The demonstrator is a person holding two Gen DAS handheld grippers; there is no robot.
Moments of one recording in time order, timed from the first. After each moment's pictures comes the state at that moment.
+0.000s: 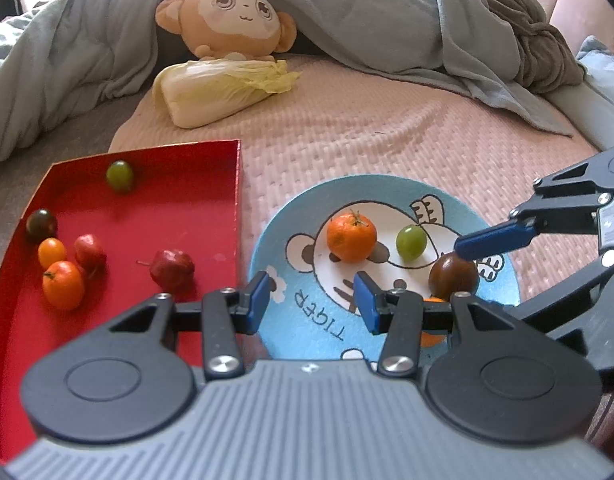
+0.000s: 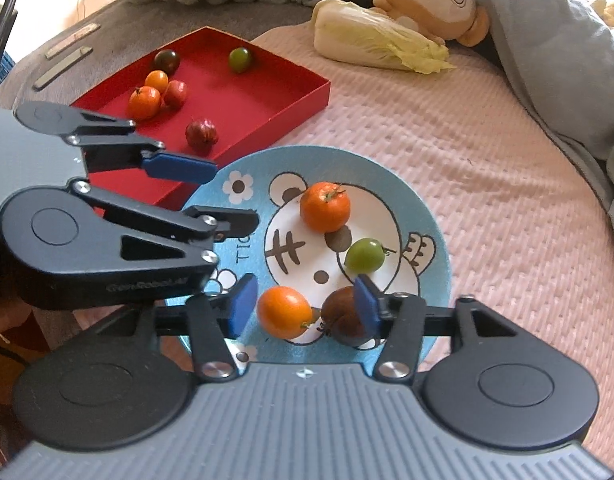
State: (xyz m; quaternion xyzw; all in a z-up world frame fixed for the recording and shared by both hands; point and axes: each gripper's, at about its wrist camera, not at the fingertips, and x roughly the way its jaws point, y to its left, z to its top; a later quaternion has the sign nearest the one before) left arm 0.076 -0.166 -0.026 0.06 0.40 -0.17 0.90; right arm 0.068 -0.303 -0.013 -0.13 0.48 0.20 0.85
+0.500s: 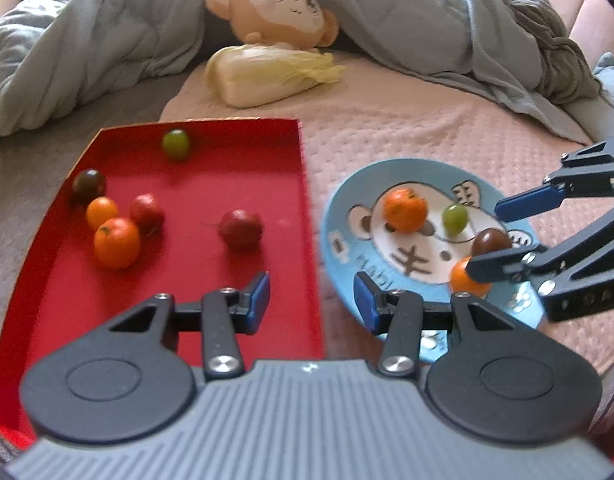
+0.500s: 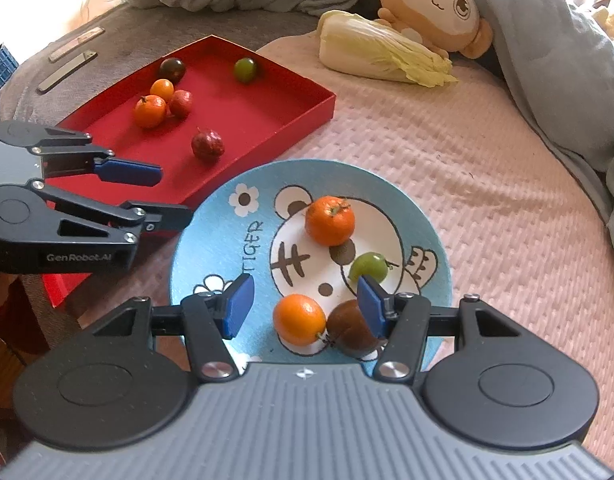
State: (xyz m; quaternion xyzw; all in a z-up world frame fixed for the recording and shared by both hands) left arm 0.059 -0.113 -0.033 0.04 0.40 -0.14 0.90; right arm 0.068 -0.295 -0.008 -0.14 0.47 0.21 0.85
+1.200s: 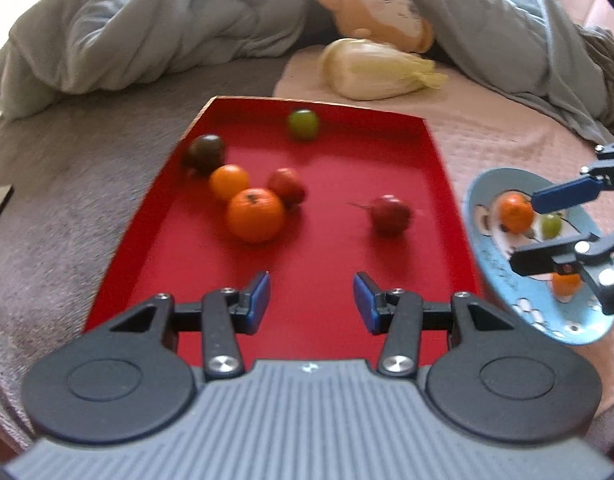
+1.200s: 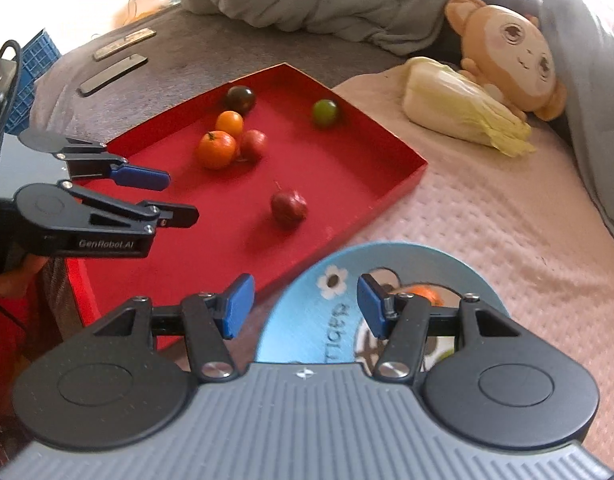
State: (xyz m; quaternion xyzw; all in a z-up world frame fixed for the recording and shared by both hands) left arm 0.067 -0.023 -0.039 0.01 0.41 -0.06 0.91; right arm 0.090 -0.214 0.003 -0.16 0.44 0.27 0.84
